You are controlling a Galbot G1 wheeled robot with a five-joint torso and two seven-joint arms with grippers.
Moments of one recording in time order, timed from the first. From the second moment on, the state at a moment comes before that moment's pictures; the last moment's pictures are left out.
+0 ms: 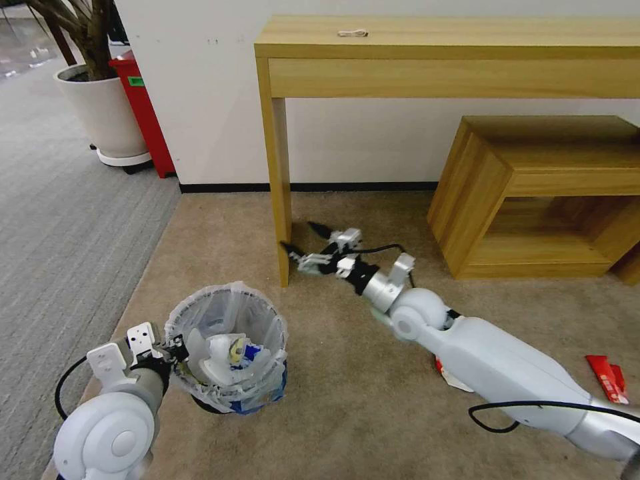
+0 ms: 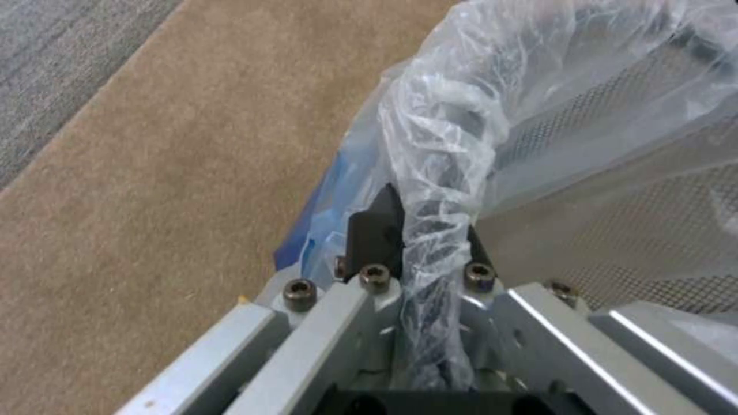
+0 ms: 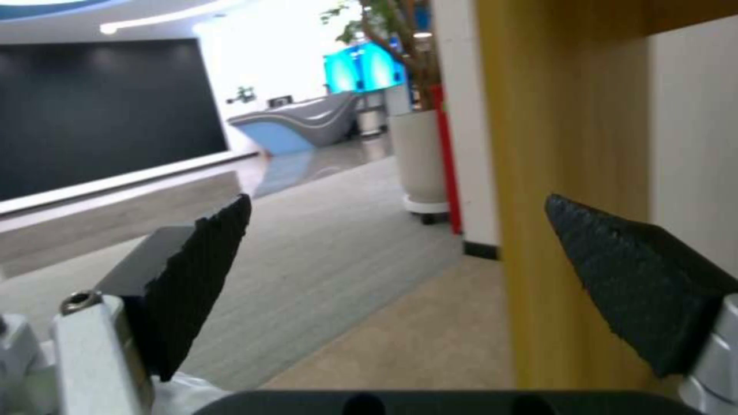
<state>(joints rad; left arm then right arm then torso) 1.50 -1.22 -0.65 -2.33 -0.97 0.73 -0.71 -0.52 0.89 -0.36 1.66 1.02 0.22 -0.17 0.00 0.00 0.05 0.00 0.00</state>
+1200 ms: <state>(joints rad) 1.51 -1.22 -0.65 -2.33 -0.98 0.69 -0.67 -0.90 0.78 -0.09 1.69 0.93 0.24 -0.15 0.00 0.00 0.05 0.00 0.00</state>
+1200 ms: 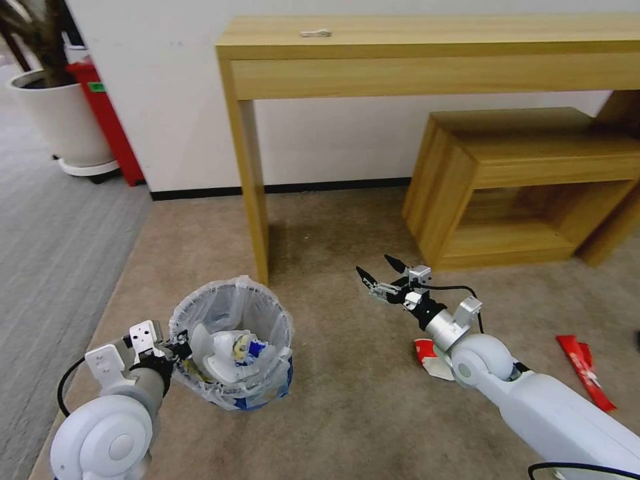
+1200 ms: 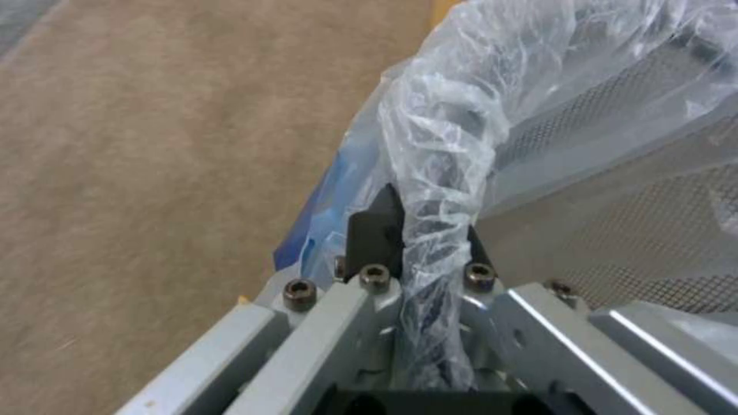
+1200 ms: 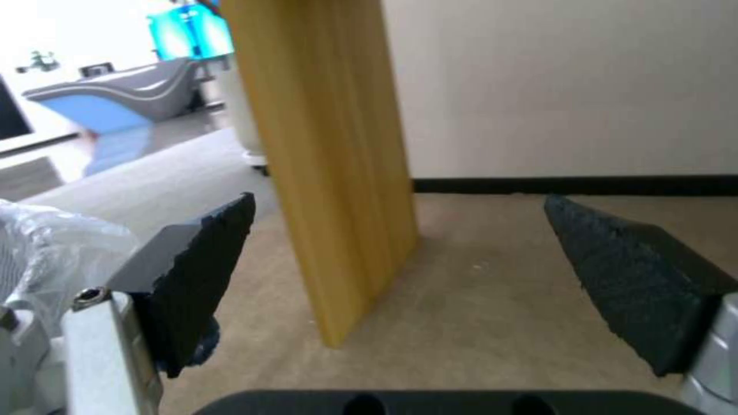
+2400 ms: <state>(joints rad) 1.50 -1.22 -0.66 -2.33 -0.99 0.69 -0.67 -0.91 0.80 -0.10 1.68 0.91 0.25 -0.13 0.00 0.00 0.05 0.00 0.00</state>
